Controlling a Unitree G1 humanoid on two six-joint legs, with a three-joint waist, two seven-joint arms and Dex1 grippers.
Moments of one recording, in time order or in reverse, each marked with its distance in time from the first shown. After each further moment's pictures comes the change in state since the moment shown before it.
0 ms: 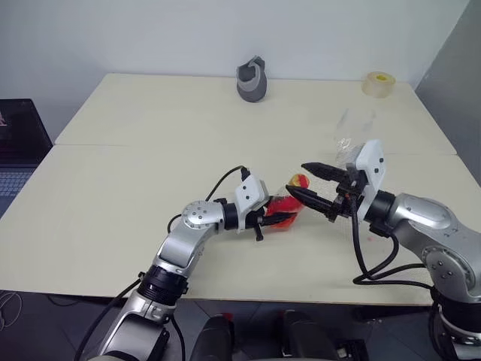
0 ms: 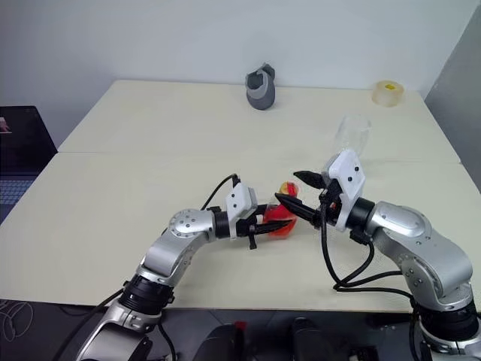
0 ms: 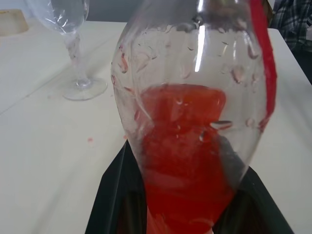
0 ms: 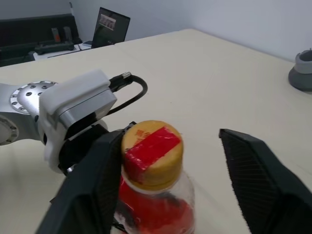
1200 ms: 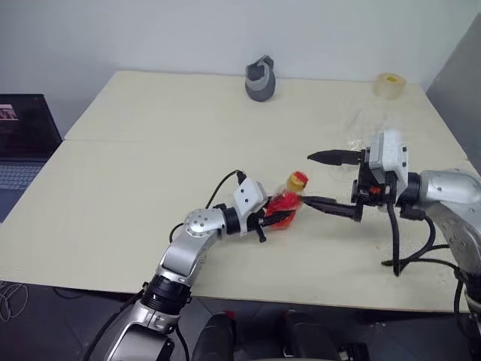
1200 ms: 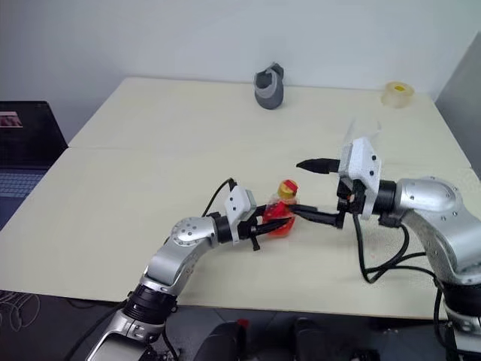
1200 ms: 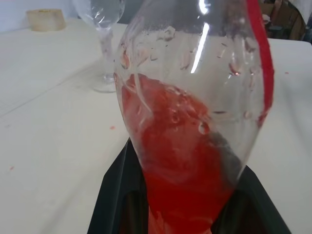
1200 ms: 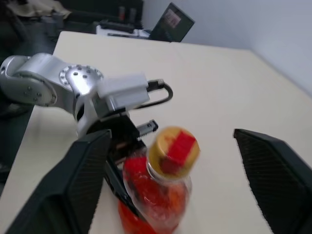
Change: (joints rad) left arm 0.063 -0.063 0.020 -0.033 0.010 -0.010 0.085; right arm -0.072 -0.151 -0.027 0.056 -0.067 -0.213 0.329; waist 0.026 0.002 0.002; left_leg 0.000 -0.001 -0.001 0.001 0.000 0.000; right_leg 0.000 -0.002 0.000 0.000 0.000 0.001
